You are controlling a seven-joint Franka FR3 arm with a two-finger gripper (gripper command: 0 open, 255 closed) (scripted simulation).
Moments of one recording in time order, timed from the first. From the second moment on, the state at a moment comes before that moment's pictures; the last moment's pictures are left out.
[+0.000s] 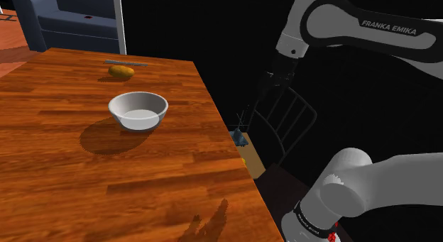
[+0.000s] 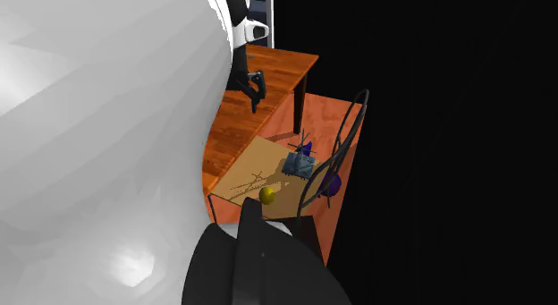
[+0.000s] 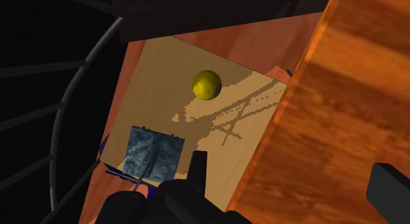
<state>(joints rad) 0.00 -0.78 -0.06 -2.37 -0.02 1.64 0.16</state>
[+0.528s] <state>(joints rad) -0.03 -0.61 -0.12 -2.38 -0.05 1.81 0.13</state>
